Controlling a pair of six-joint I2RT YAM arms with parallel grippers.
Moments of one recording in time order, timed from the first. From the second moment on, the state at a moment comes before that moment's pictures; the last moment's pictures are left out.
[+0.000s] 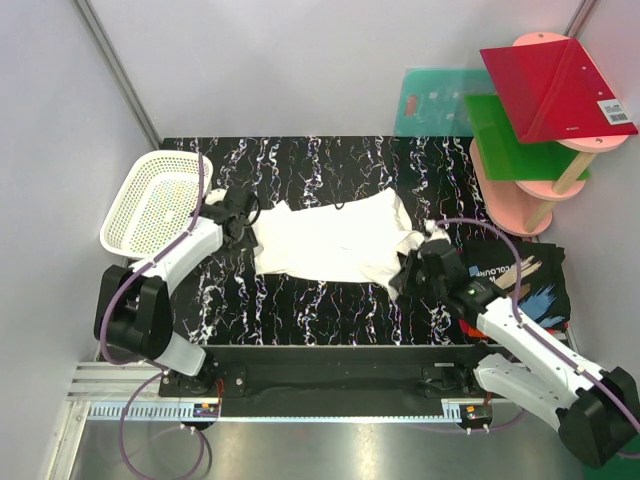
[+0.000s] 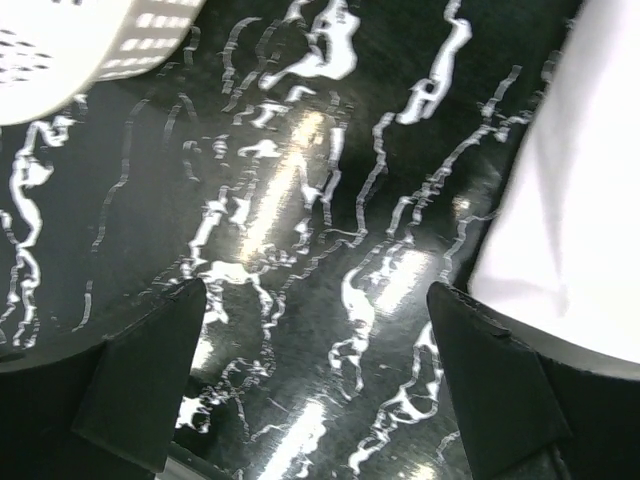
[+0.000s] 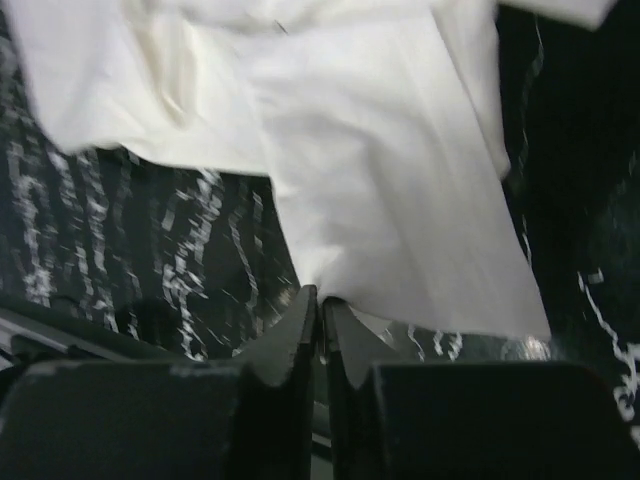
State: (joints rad) left arm -0.32 1.49 1.04 -0.80 -0.51 -0.69; right arm 0.56 0.88 0.62 -0.37 0.00 0.71
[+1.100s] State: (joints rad) left arm -0.67 1.95 1.43 -0.78 -0.36 -0.61; right arm 0.56 0.71 0.54 -0.52 0.12 0.74
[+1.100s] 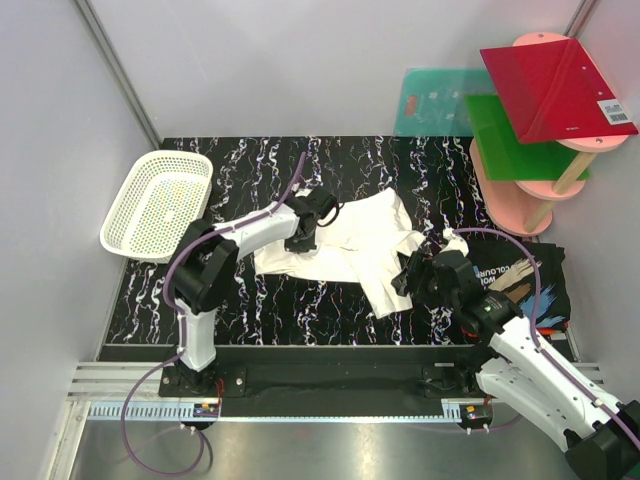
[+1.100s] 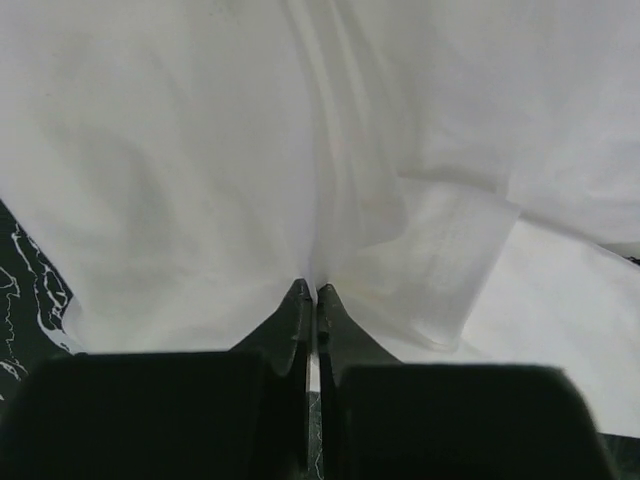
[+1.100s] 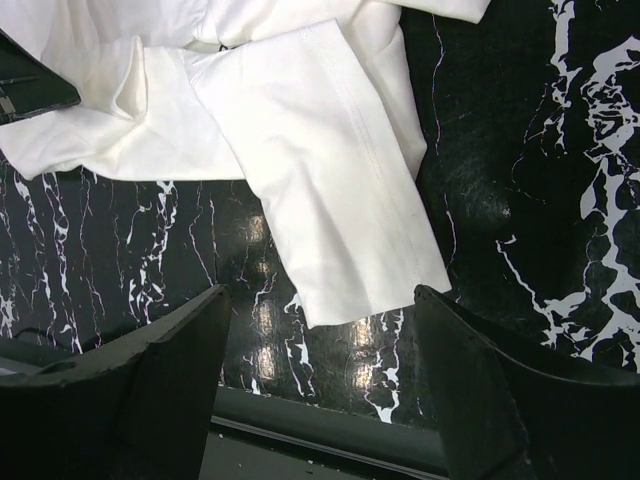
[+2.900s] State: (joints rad) left arm -0.52 1.57 1.04 -0.99 -0.67 -0.86; right arm 0.56 1.46 0.83 -0.17 0.17 0.58
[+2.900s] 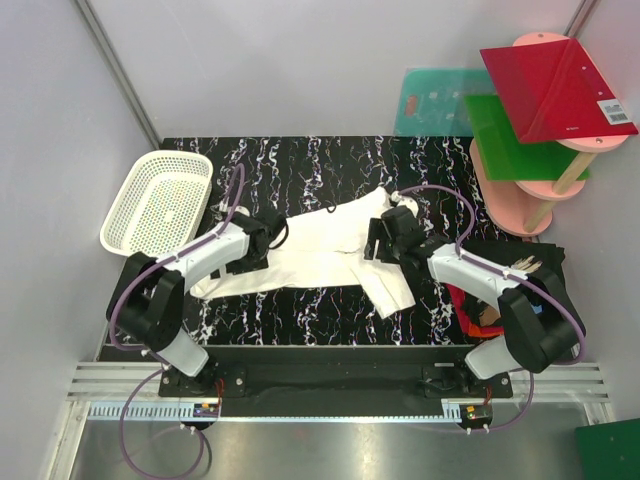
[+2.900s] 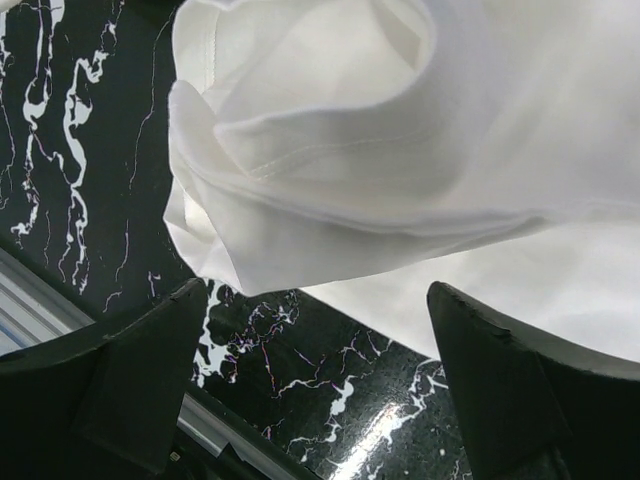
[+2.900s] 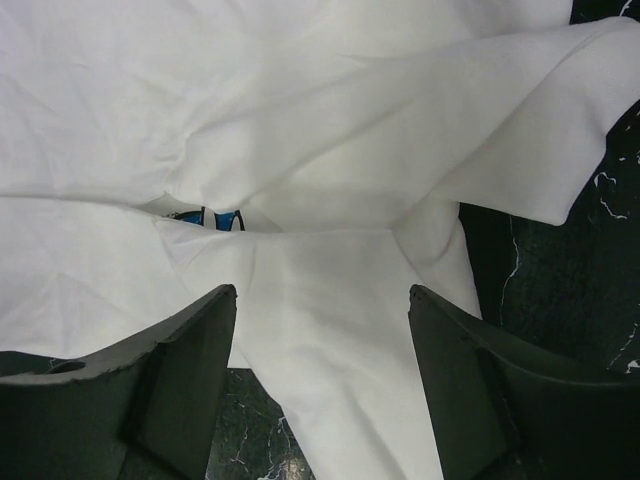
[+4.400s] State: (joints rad) left arm -0.46 1.75 1.23 -1.03 -0.74 -0.80; right arm 0.56 1.27 0.81 -0.29 0.32 0.53
